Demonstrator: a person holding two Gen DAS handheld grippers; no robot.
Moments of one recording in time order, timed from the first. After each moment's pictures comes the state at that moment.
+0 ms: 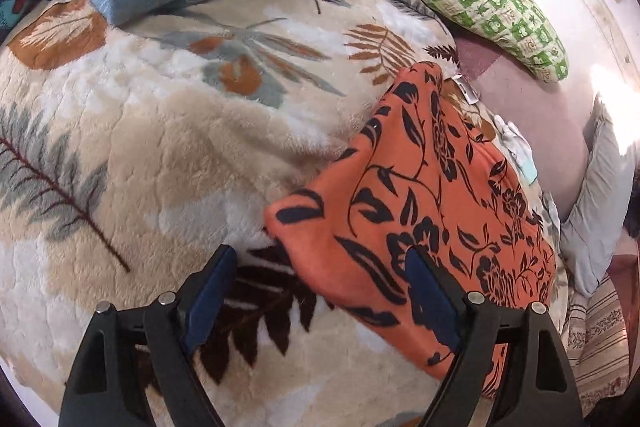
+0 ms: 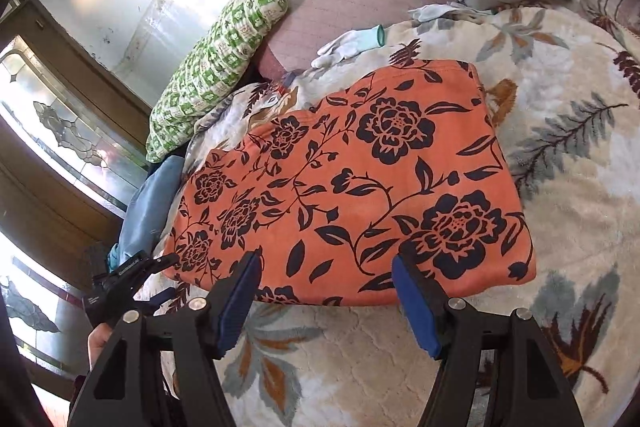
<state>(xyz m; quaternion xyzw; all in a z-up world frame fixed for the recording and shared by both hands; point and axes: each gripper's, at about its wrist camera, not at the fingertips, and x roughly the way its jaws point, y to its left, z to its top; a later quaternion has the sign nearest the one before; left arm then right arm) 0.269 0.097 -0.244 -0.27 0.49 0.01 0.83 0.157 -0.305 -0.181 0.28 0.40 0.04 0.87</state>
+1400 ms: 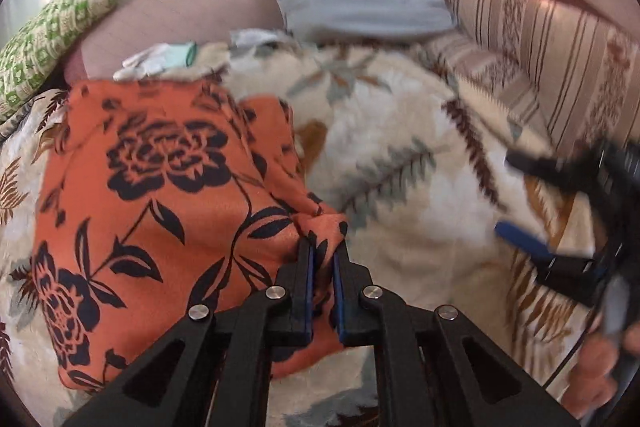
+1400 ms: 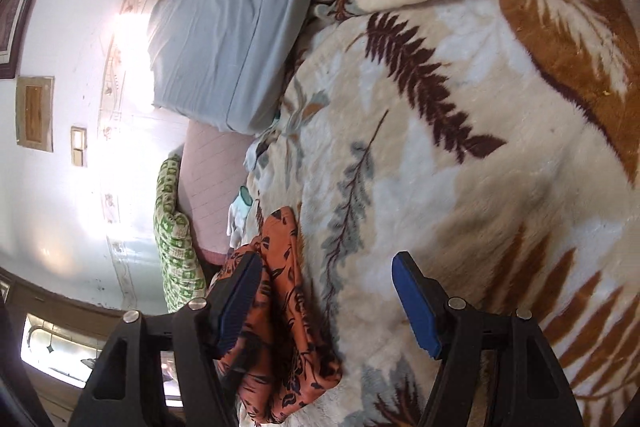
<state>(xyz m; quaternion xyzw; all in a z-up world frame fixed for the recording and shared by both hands) 0.187 -0.327 -0.228 0.12 0.44 -0.31 0.84 0.067 -0.545 -0.227 0.59 0.25 -0.13 0.76</state>
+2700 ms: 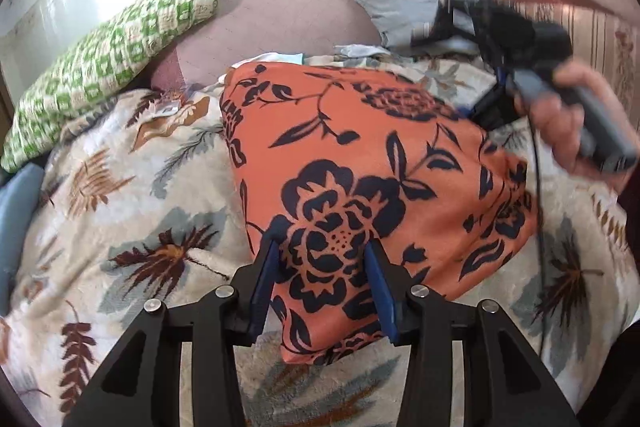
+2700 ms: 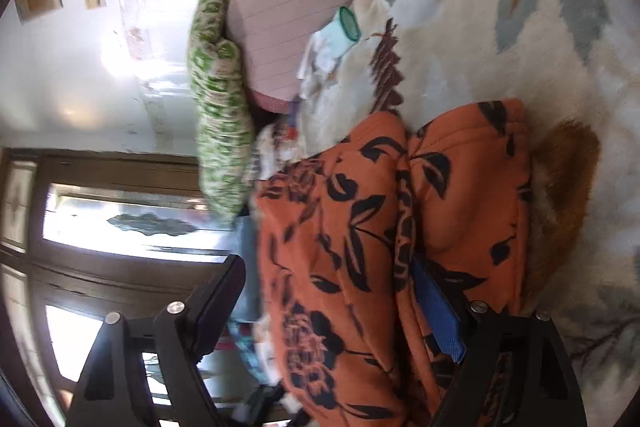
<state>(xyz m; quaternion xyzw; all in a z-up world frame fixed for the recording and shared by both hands) 0.210 -0.159 -0.224 0.13 0.37 -0.26 0.88 0.307 -0.459 -0.242 0.50 0.44 0.15 0.73</state>
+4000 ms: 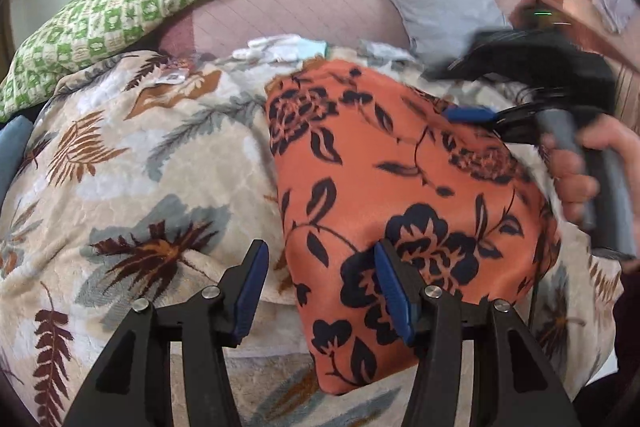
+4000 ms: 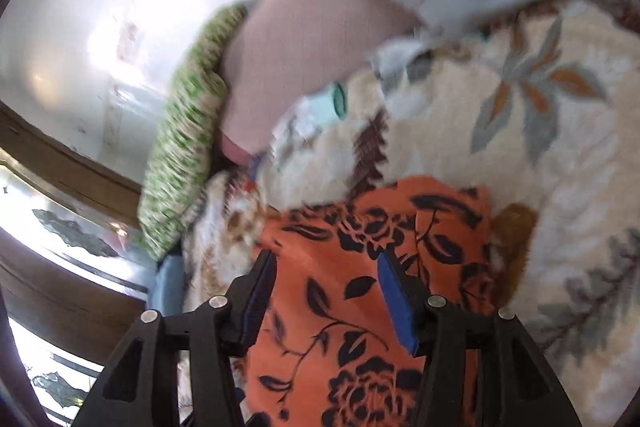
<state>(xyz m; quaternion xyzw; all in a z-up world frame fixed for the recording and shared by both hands) 0.250 -0.153 -0.234 0.08 0.42 -0.25 0.87 0.306 -0.439 -0.206 0.39 0.41 0.02 0.82</state>
